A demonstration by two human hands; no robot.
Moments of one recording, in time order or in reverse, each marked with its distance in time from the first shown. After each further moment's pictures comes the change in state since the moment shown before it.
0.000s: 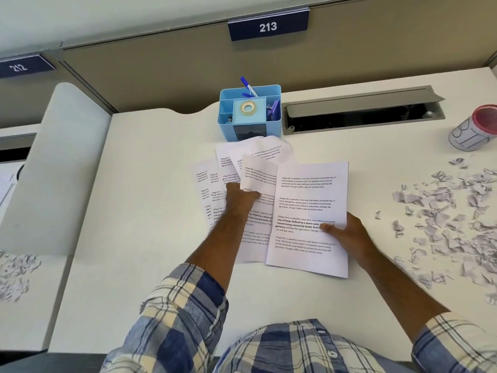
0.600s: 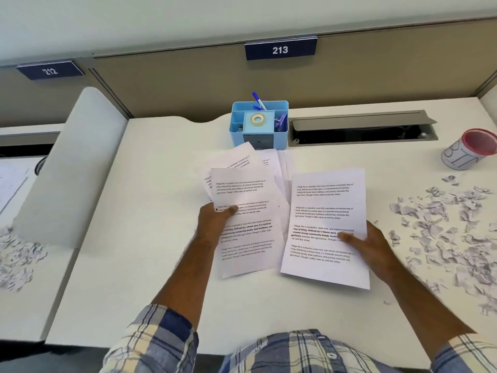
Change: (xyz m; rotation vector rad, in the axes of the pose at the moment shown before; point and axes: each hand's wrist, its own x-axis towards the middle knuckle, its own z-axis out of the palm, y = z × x) left_hand -0.031 -0.048 -0.090 -0.156 0.017 0.103; right_hand -0.040 -0.017 -0.033 0.110 -0.056 -0.137
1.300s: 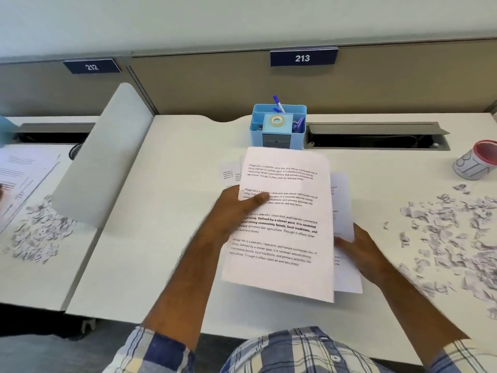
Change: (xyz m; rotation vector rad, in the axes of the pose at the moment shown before) left_hand -0.118 0.067 -0.031 -0.086 -0.392 0.214; right_hand -0.035 -0.019 0.054 0.036 -0.207 0.013
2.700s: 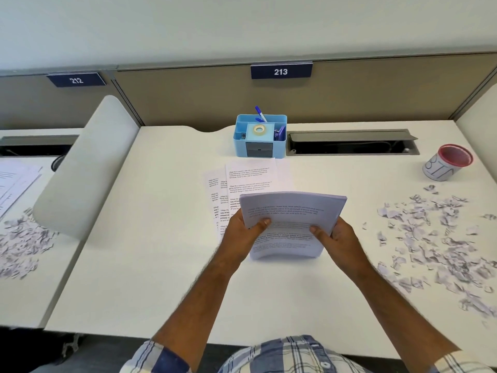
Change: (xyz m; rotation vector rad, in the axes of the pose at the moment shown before) left_hand -0.010 -0.056 0.054 0.002 0.027 0.131; right_hand -0.017 -0.033 0.015 -0.240 0.194 -0.193
